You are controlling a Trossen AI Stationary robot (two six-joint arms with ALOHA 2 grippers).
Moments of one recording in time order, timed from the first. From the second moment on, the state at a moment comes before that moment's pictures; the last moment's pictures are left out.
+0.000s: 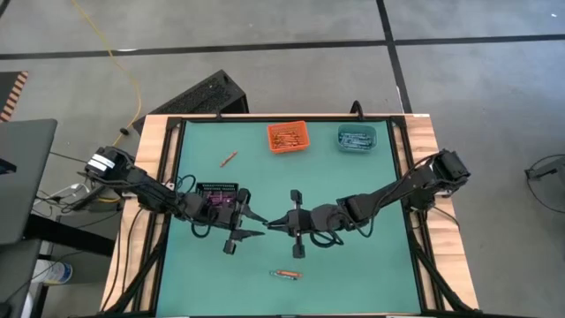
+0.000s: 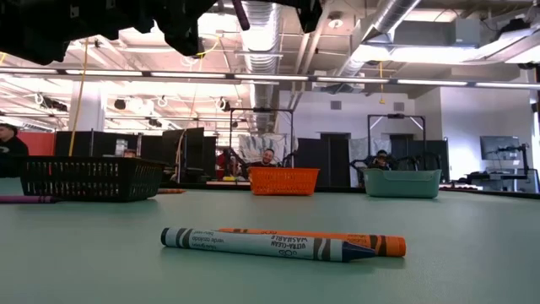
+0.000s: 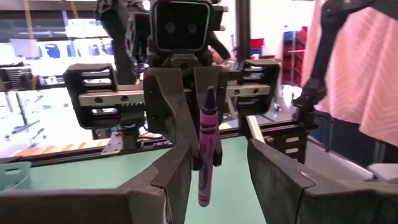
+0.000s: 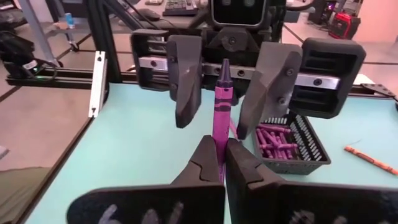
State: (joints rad) left arm -0.35 1.48 0.41 1.30 -0.13 0.09; right arm 0.35 1.69 1.12 0.30 0.31 0.07
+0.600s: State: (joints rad) left arm -0.33 1.48 0.41 1.36 -0.15 0.09; right arm 0.32 1.69 1.12 0.30 0.31 0.05
